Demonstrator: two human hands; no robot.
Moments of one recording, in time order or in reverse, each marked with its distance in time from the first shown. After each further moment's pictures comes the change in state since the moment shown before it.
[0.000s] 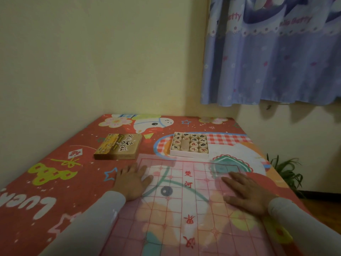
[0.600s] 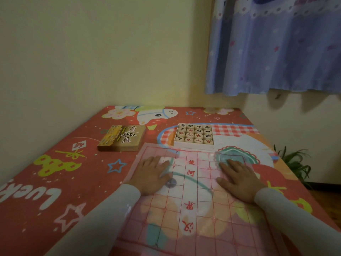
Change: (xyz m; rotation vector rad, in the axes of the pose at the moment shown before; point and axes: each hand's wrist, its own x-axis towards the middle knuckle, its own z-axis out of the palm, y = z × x) left_hand 0.008 0.031 0.010 -0.031 0.037 0.259; right_hand 0.036 -0.022 0.018 0.043 0.198 0.046
